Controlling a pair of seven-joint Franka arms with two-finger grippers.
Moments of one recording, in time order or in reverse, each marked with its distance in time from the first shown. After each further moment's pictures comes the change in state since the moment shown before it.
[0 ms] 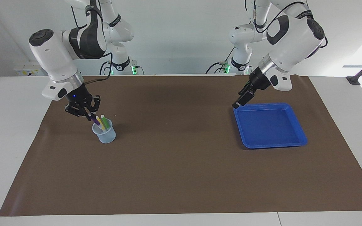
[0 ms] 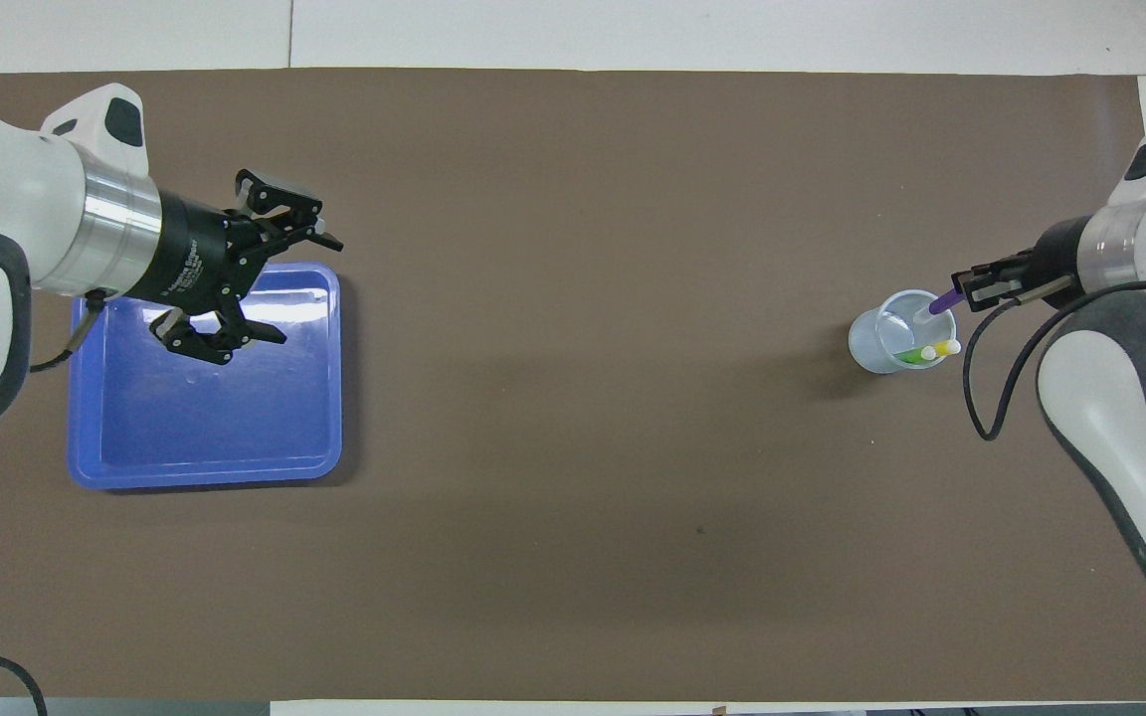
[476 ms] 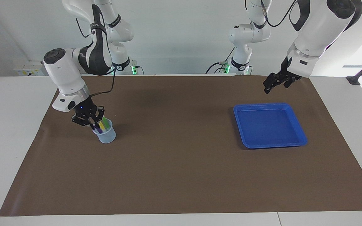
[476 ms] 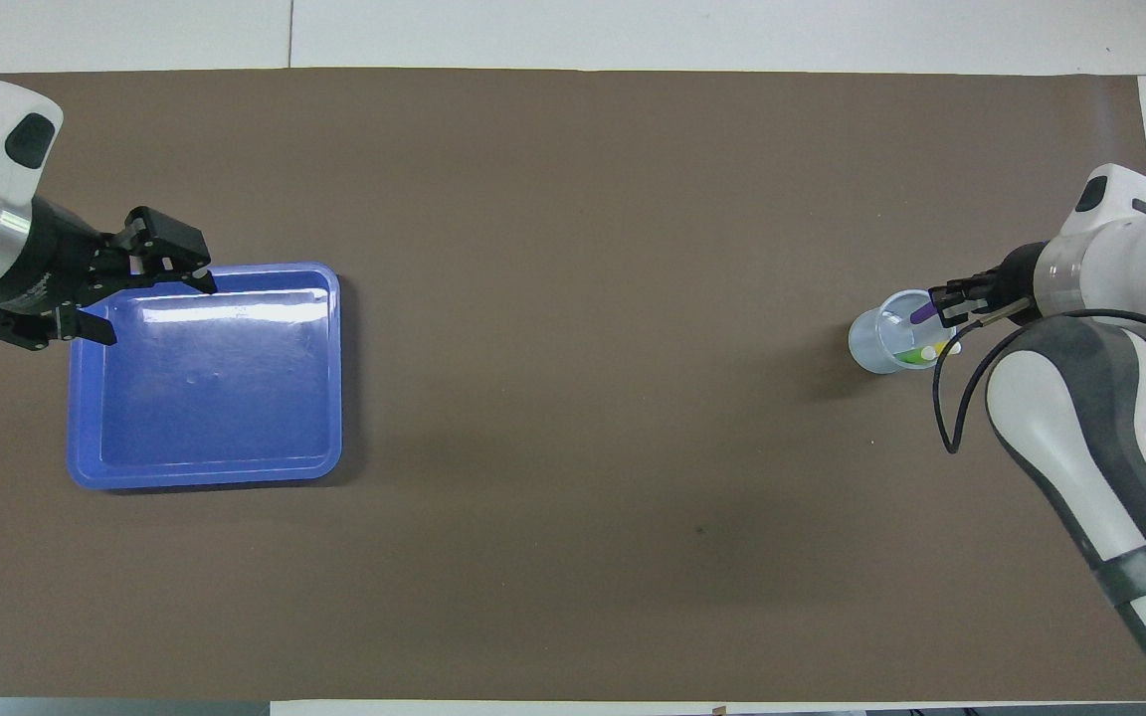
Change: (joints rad) left arm -0.130 -0.038 0.194 0.155 0.350 -0.301 0.680; right arm 0.002 0.052 0.003 -0.109 0.000 0.194 -0.036
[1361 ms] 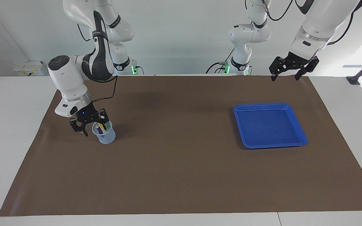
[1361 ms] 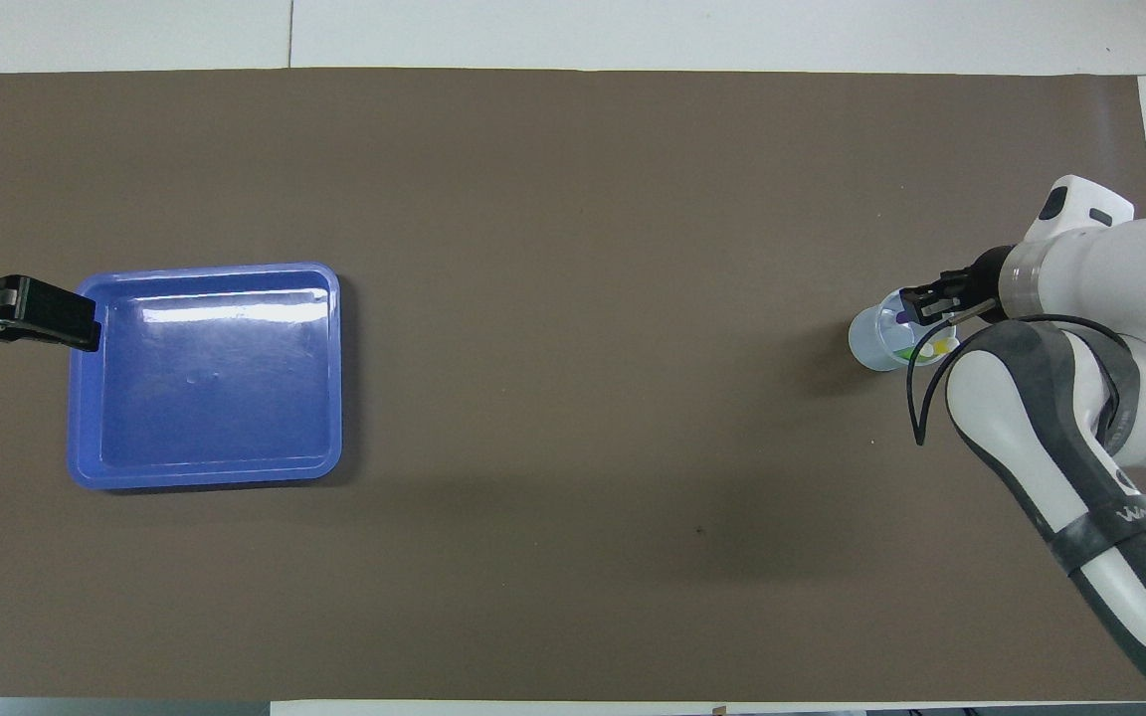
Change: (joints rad) left arm -0.029 -0.001 0.041 0.047 -0.017 -0.026 0.164; right arm 0.002 0.023 0.003 0.022 0.000 0.051 0.000
